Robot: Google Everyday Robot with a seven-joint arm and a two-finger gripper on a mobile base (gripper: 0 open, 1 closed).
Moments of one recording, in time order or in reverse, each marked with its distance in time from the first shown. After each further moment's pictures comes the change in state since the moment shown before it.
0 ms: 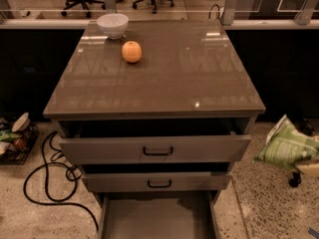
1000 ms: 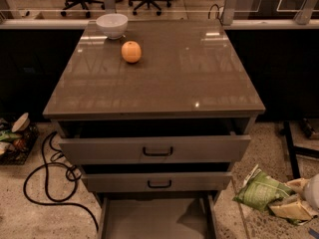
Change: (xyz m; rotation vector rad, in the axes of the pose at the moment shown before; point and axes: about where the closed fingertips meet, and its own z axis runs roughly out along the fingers) arm 0.070 0.085 0.109 -0.295 -0.084 0.192
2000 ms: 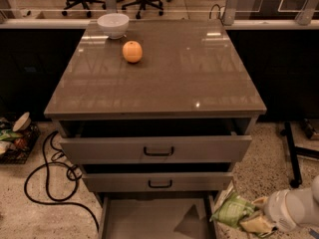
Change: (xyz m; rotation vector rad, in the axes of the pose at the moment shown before) arm 0.039 0.017 0.121 -0.092 0.076 0.015
